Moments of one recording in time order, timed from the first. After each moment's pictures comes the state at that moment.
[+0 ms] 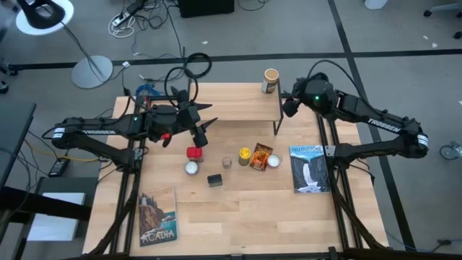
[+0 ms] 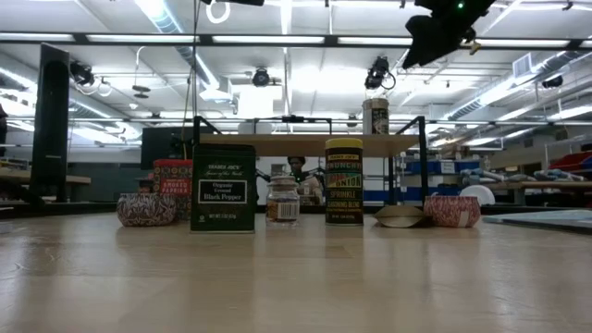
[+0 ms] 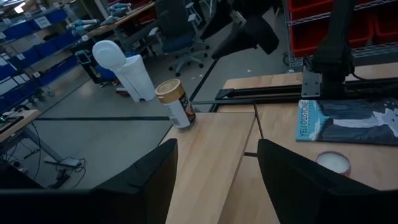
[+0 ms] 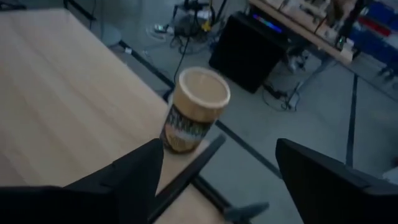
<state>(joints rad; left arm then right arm) 0.01 1.17 1.16 -0.23 -0.50 0.21 -0.39 1.00 1.06 -0.54 0.63 -0.09</state>
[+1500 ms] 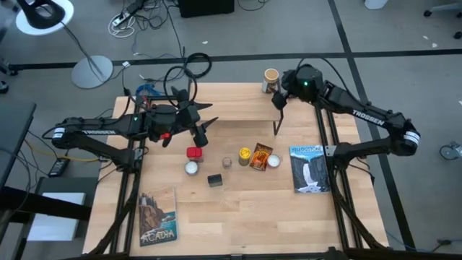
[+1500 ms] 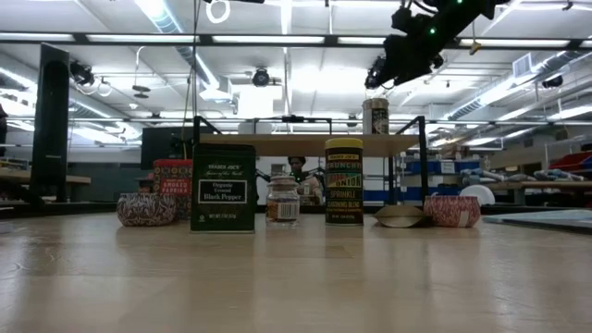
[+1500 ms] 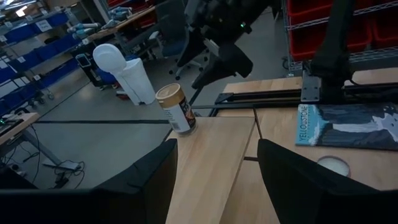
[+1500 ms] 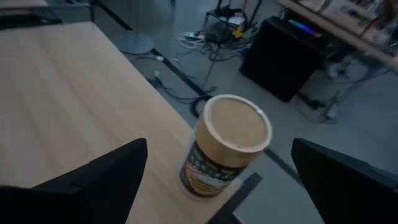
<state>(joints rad) 0.01 1.17 1.16 -0.21 -0.49 0.21 -0.59 1.15 1.06 -0.34 0.29 -0.15</state>
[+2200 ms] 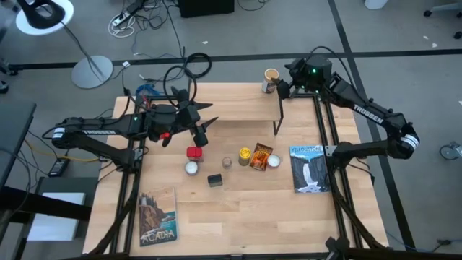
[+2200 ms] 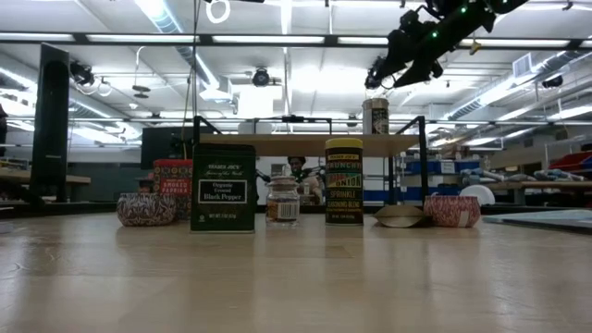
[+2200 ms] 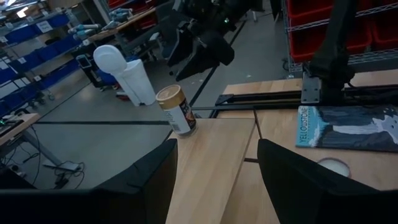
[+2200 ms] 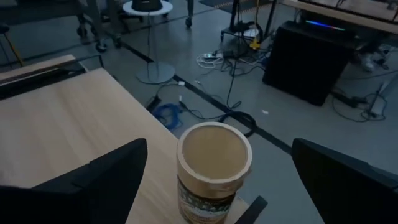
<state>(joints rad) 0.01 1.17 1.16 -0.20 -0.49 0.21 -0.77 1.16 1.06 -0.25 0.03 -0.06</state>
